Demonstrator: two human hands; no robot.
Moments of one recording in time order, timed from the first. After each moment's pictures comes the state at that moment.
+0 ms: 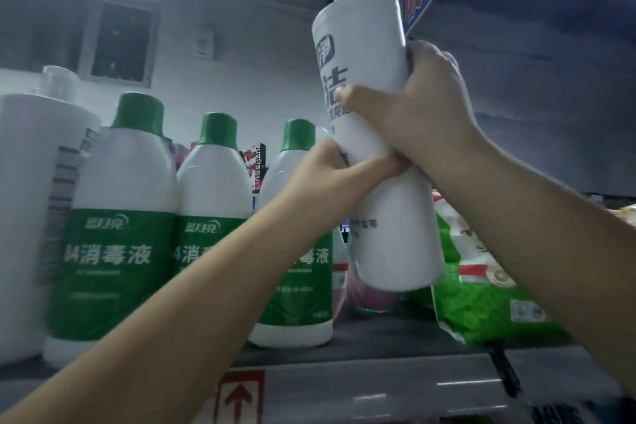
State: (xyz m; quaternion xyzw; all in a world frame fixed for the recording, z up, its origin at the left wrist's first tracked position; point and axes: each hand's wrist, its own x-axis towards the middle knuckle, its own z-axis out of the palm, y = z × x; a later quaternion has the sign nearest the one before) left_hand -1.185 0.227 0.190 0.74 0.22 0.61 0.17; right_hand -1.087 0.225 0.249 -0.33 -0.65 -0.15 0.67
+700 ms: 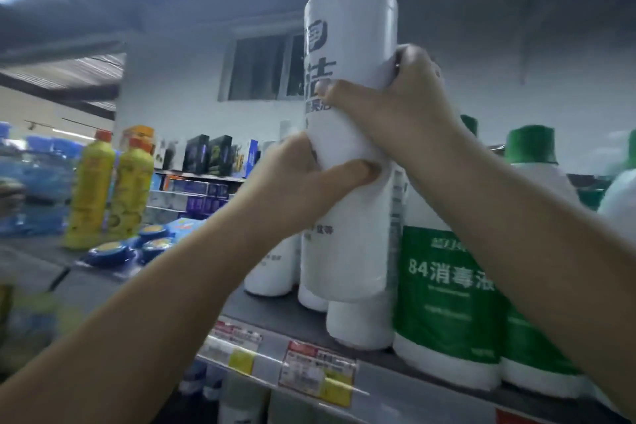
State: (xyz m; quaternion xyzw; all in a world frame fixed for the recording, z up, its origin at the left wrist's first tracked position) left_hand -1.459 0.118 0.186 0.58 0.53 0.61 -0.06; right_hand -1.364 0.173 0.248 -0.16 -0.76 0.13 0.62
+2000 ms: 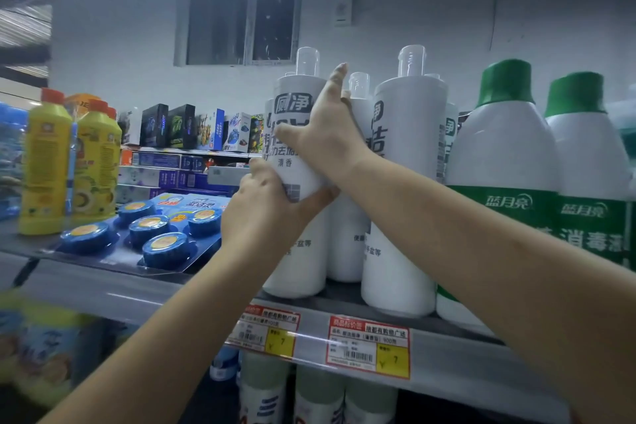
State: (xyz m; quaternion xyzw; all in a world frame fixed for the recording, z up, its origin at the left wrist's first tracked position) left_hand -1.551 0.172 0.127 0.44 0.71 0.52 -0.17; right_hand -1.485 0.212 0.208 -0.21 -0.83 0.16 0.49
